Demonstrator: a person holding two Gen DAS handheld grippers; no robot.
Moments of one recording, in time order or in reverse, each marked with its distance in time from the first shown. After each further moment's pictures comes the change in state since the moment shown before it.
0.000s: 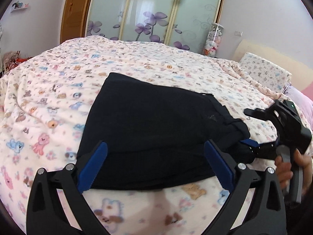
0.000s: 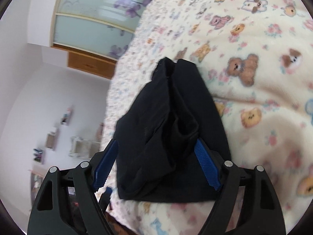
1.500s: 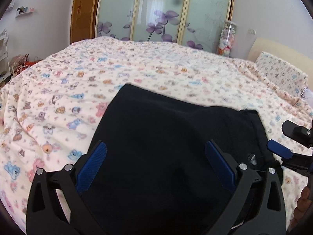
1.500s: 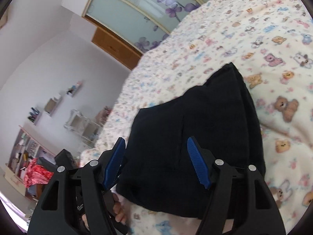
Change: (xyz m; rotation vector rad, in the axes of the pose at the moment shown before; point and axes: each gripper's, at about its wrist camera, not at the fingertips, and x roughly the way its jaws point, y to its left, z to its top) left arm 0.061 0.000 0.038 0.004 0.022 0.129; right arm 0.006 0.058 -0.015 -0.321 -0.016 0.009
